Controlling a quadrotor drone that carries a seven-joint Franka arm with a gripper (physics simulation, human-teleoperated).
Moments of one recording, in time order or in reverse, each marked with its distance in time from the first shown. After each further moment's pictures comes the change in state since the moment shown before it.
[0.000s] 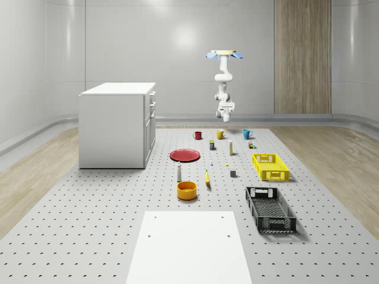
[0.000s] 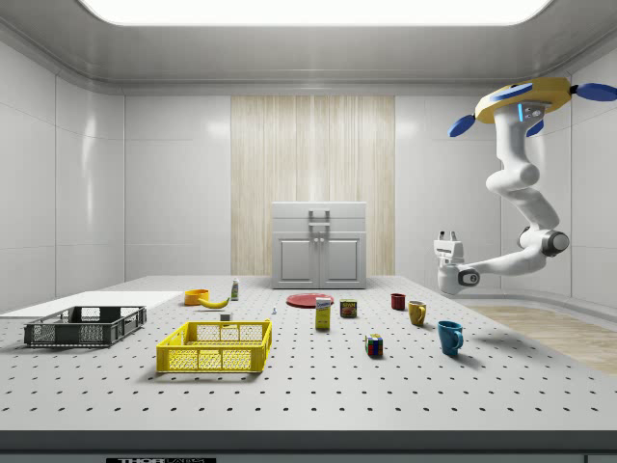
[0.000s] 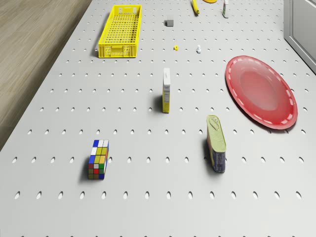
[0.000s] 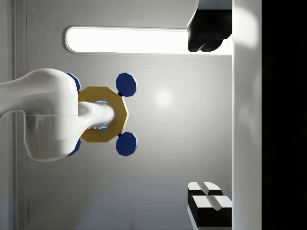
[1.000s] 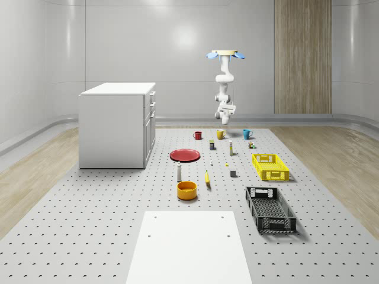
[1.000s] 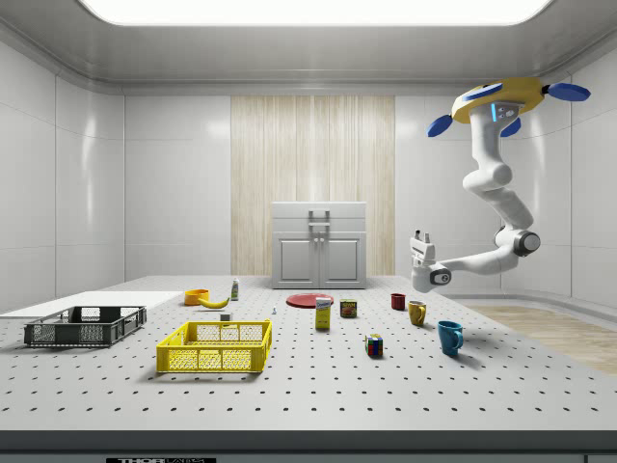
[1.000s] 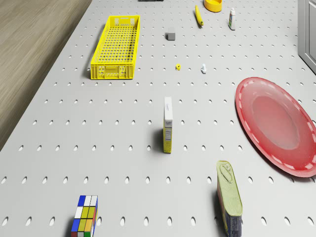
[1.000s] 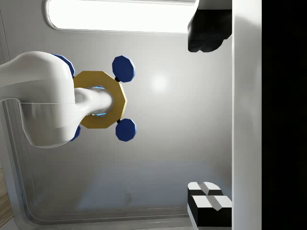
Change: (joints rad) arm -0.027 -0.012 0.087 -0.016 -0.122 0.016 0.016
